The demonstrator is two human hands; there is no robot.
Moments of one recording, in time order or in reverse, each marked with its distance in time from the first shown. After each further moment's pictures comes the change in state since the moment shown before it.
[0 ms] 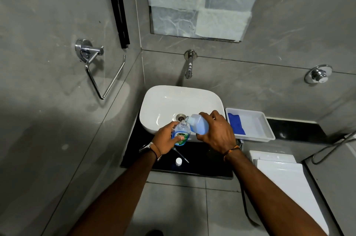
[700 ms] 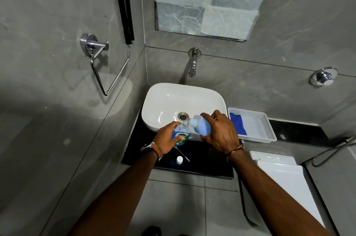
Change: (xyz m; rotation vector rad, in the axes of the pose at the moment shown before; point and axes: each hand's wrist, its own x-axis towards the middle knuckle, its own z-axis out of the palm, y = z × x) left_hand -0.004 -0.008 0.001 0.072 0.033 0.013; right_hand -0.002 -0.009 -0.012 -0.139 -0.077 -0.031
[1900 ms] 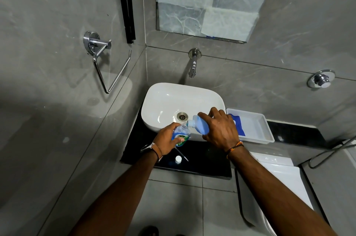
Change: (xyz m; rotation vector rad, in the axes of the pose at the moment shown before) left_hand -0.004 -0.002 0.004 0.040 -0.014 0.004; right_hand 0.007 -0.009 -0.017 -0.228 -0.055 -0.060
